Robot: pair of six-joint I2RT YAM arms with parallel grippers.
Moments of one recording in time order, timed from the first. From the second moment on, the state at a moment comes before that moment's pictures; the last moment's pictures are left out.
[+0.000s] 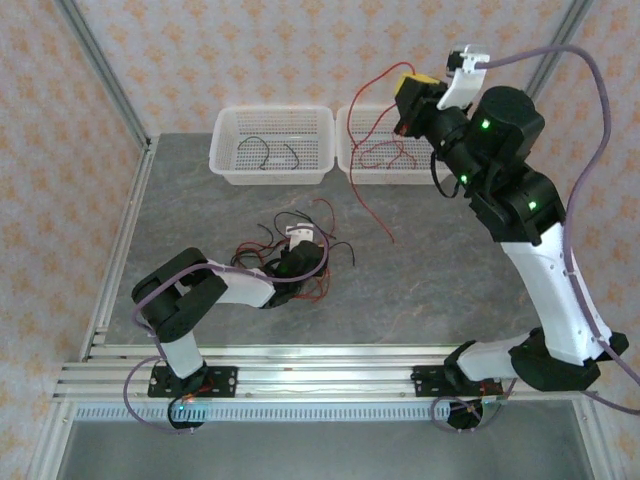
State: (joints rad) left arm -0.79 1.74 0.70 0.40 -0.47 -0.54; right arm 0.59 1.35 2.01 -0.58 0.17 0.29
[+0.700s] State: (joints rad) left arm -0.84 1.04 0.83 0.11 -0.41 -0.46; right arm 0.30 1.85 2.17 -0.39 0.09 -0.03
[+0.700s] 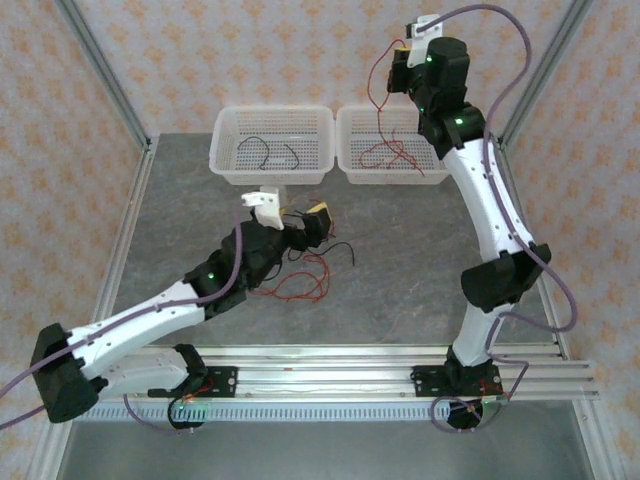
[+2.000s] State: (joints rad) left arm -0.84 0.68 0.70 -0.19 -0.50 -0.63; right arm 0.15 2.53 2.33 -0.45 0.05 0.00
